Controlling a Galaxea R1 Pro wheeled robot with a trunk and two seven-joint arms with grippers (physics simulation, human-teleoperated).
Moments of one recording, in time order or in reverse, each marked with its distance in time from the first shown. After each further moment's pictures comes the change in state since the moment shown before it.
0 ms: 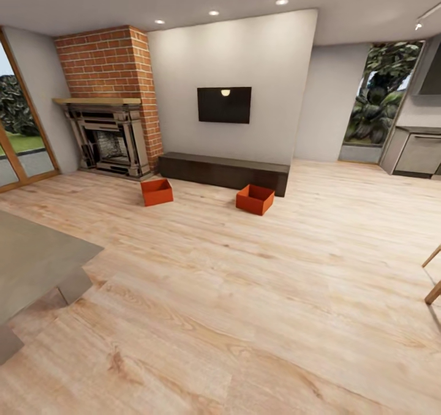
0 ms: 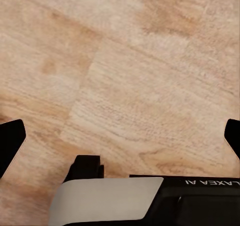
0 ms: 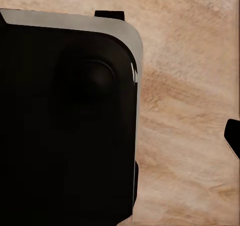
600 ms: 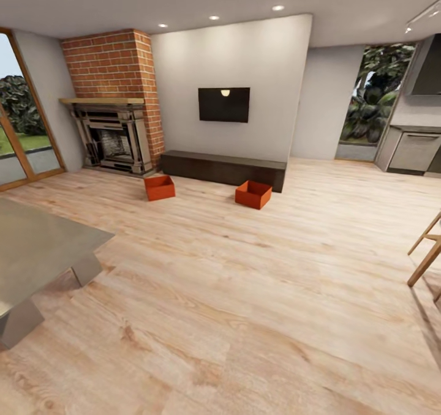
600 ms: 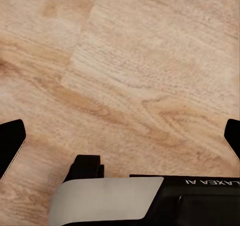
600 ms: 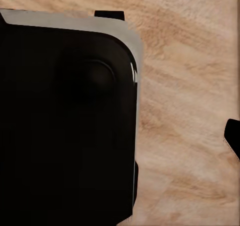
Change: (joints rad) left arm 0.000 0.000 0.000 0.000 0.000 0.001 0.000; right arm 0.000 0.000 0.000 0.000 0.000 0.000 0.000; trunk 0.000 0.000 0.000
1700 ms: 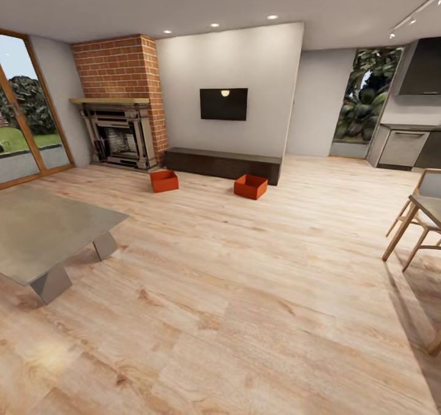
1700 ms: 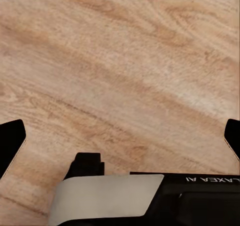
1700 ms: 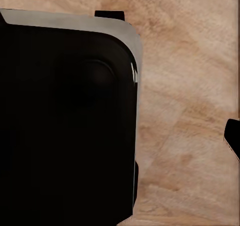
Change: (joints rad) left arm 0.000 0.001 0.000 0.000 0.000 0.010 0.000; right arm 0.000 0.000 0.000 0.000 0.000 0.000 0.000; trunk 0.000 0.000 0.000
